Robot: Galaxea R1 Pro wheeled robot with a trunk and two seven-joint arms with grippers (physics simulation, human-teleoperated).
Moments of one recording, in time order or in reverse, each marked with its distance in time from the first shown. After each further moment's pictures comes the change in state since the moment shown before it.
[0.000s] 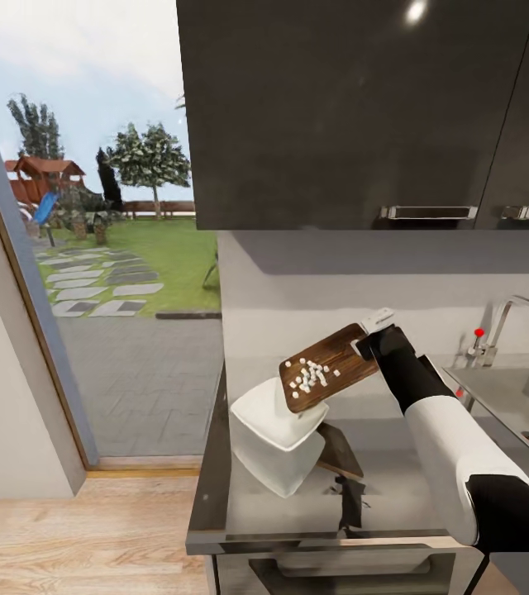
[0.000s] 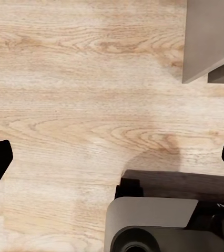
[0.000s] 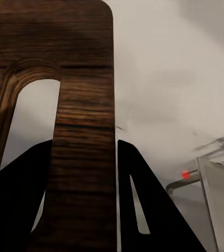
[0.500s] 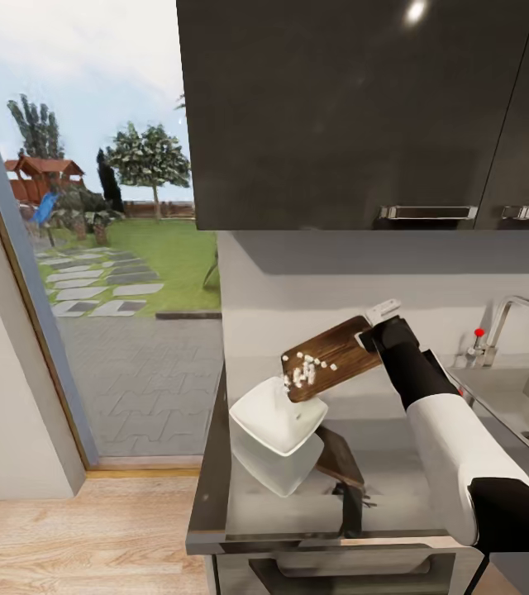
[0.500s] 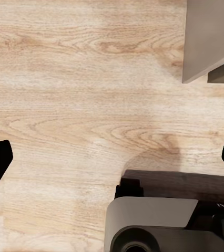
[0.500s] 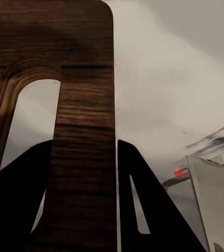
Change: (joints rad) left arm 0.000 0.000 0.000 0.001 0.000 0.000 0.000; right arm 0.000 0.000 0.000 -0.089 -0.004 0.073 0.006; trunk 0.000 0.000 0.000
